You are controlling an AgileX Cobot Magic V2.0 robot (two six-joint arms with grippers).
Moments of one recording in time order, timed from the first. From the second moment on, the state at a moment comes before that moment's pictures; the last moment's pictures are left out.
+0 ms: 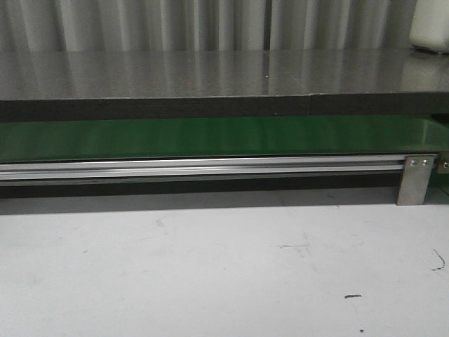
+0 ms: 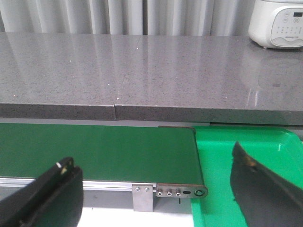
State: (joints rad) left arm 0.60 2.13 -1.64 -0.03 0.84 0.29; right arm 0.05 0.37 -0.45 0.07 0.25 -0.02
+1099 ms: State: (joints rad) left arm 0.23 1.99 -1.69 -0.10 1.09 0.26; right arm 0.05 0.37 -0.45 0.07 0.25 -0.02
